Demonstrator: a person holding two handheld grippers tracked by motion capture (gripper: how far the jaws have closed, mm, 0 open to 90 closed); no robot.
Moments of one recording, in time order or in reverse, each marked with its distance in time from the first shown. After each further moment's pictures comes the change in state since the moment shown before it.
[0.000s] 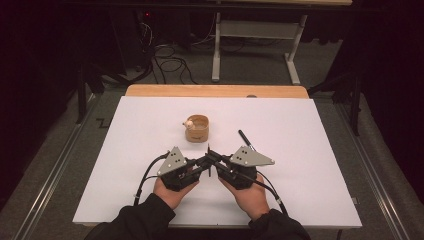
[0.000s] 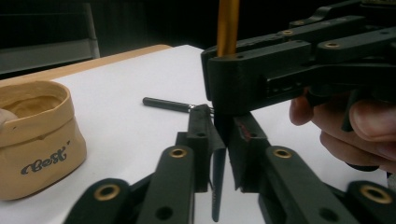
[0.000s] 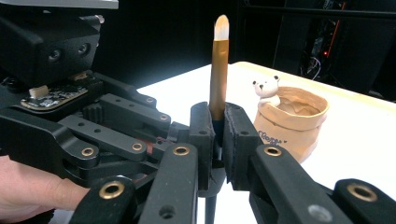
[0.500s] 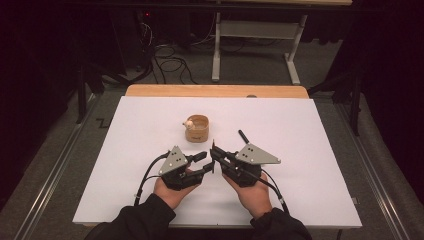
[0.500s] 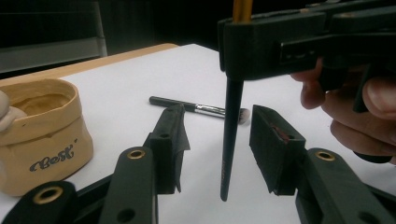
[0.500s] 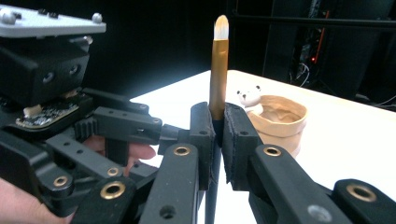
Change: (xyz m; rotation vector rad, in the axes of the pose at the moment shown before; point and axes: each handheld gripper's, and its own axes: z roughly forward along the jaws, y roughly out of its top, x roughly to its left) left arm 0.002 0.001 0.001 0.004 0.026 -0.013; right arm -0.006 0.004 -0.006 -0.028 -0.029 0.012
